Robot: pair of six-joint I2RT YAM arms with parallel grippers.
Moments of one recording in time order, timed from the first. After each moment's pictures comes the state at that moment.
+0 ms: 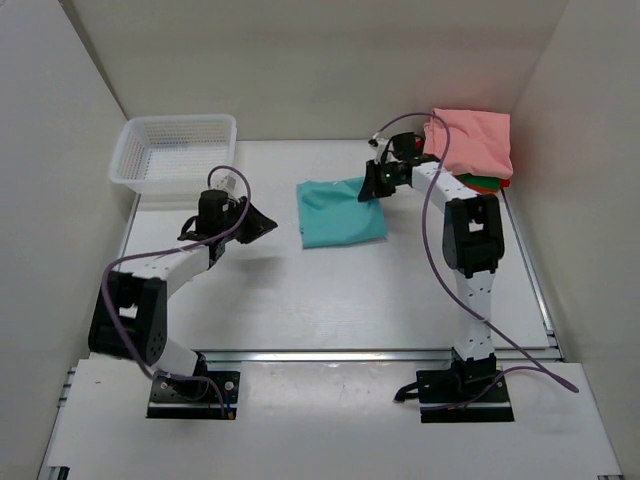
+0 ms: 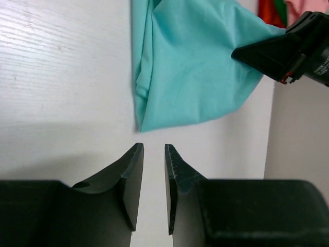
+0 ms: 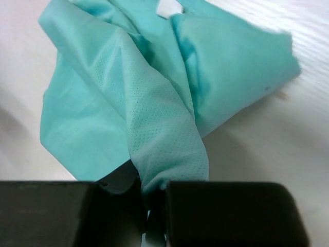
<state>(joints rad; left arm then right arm) -0.22 1.56 0.82 0.13 0.34 -0.79 0.24 2.30 1.86 -0.47 -0.59 0.11</state>
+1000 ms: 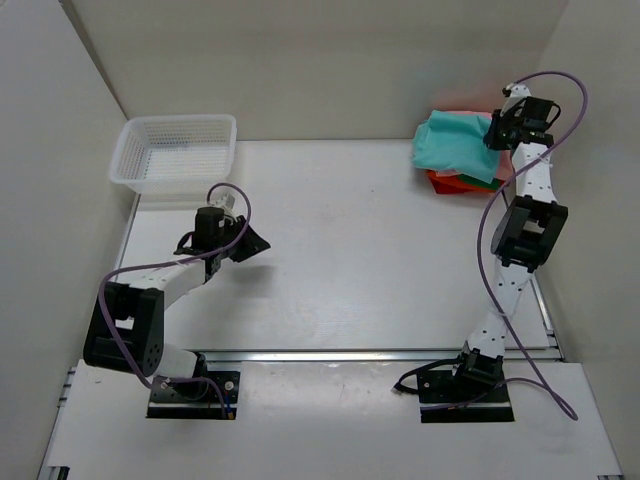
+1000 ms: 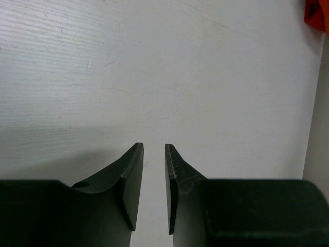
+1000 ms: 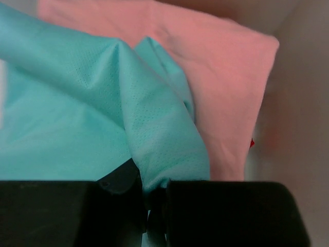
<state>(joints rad) -0.19 1.41 0.65 0.11 0.34 -0.65 -0.31 2.37 2.28 -0.44 -0.38 -0.20</state>
